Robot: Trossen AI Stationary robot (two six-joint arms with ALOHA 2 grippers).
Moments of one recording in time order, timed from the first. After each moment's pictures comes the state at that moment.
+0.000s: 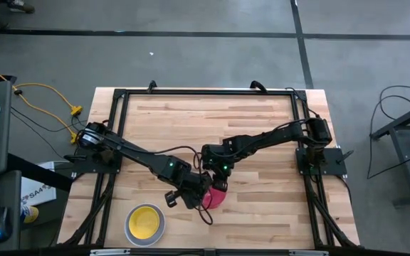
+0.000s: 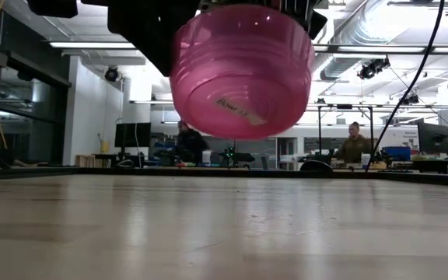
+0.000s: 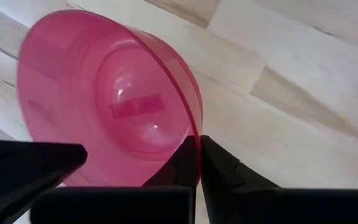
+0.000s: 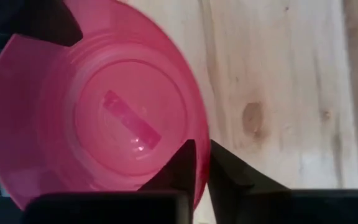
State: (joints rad) left arm -0.34 1.82 1.49 -0.76 0.07 0.73; right arm 0.10 1.92 1.38 -0.56 -0.50 0.44
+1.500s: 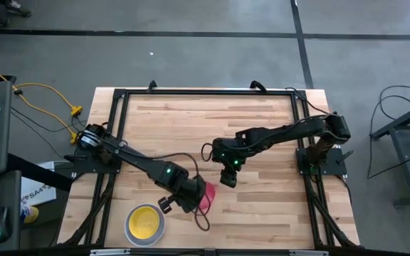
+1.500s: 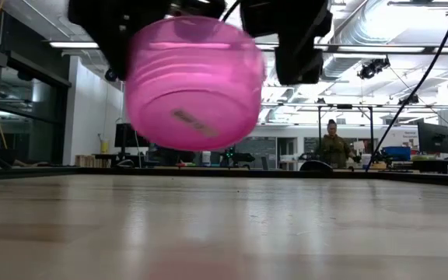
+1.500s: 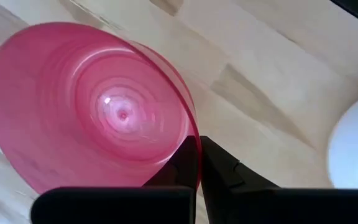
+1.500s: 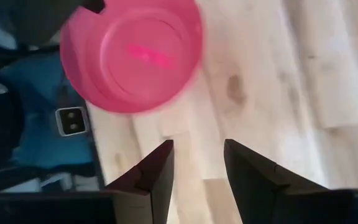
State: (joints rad) left arm -0.39 1.82 1.49 -0.84 0.12 0.56; right arm 0.10 1.74 1.38 -0.73 -0.40 0.52
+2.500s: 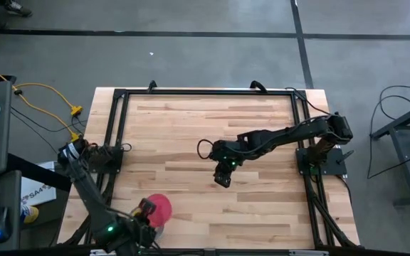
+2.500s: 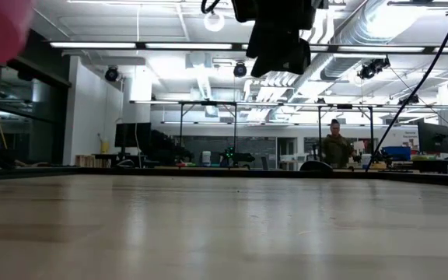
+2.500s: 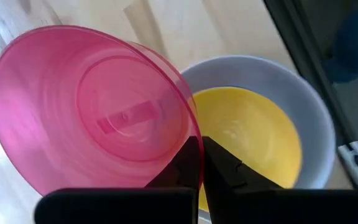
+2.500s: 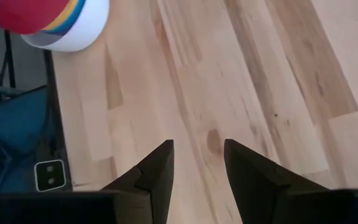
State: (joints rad) left arm -0.97 1.81 1.64 -1.27 -0.30 -0.47; right arm 0.14 1.71 1.38 -0.63 -0.16 0.56
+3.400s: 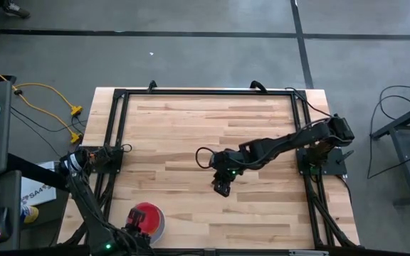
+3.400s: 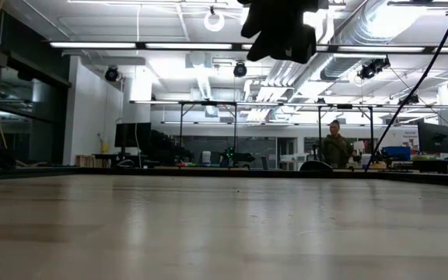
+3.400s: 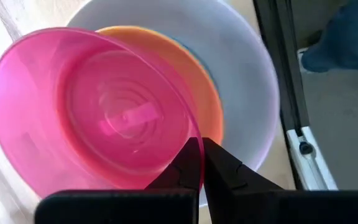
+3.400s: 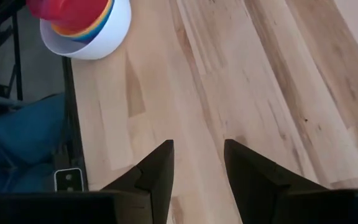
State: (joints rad) left arm -1.07 1.92 1.63 -1.27 -0.17 -0.77; right arm 0.23 1.71 1.38 -0.56 -0.08 0.64
